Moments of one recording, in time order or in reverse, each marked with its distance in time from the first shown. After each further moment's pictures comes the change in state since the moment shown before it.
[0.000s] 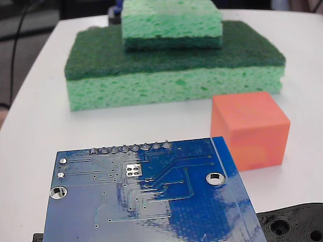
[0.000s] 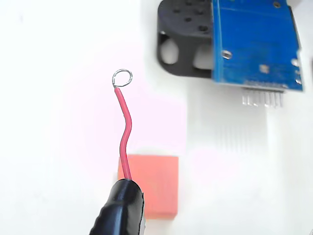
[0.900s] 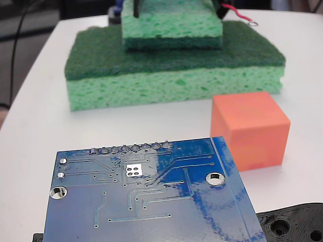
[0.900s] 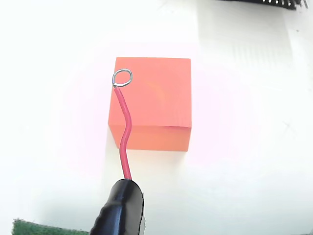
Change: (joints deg) arm 1.1 16.4 21.5 -4.5 -2.2 -0.3
